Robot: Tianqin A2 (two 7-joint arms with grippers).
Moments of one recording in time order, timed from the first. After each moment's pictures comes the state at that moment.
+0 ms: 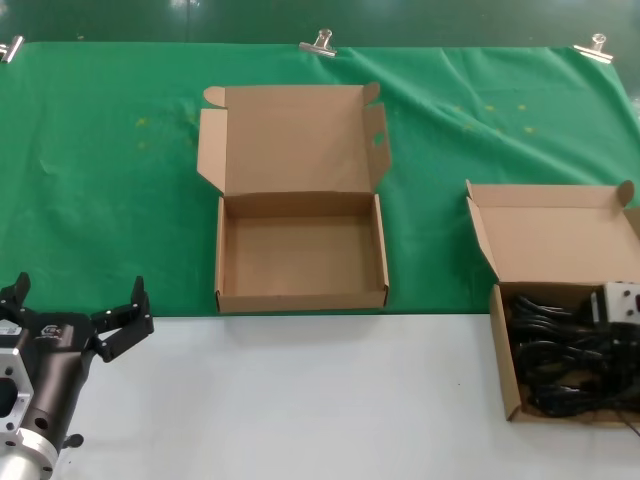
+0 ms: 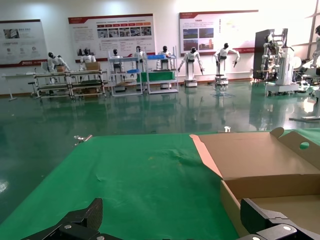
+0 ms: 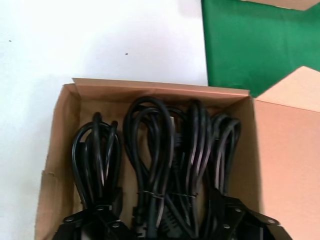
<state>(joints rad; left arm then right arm) 0.00 -0.30 1.60 -1.60 -1.80 0.00 0.00 1.03 0.65 -2.21 0.88 1.03 -1.05 -0.05</state>
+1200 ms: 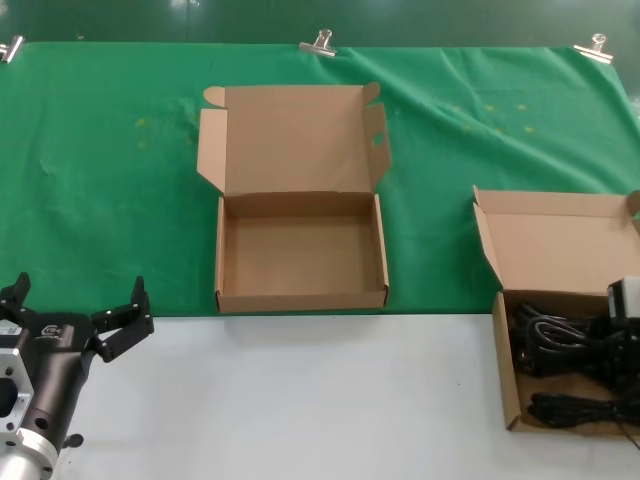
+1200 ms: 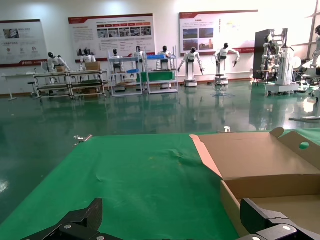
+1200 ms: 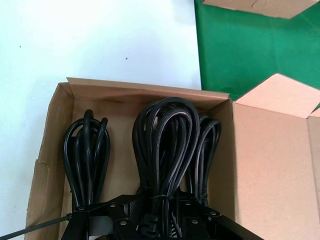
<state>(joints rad) 0.00 -0.30 1.60 -1.60 -1.80 0.00 0.00 0.99 0.71 -2.16 0.99 1.04 -1.09 -0.02</state>
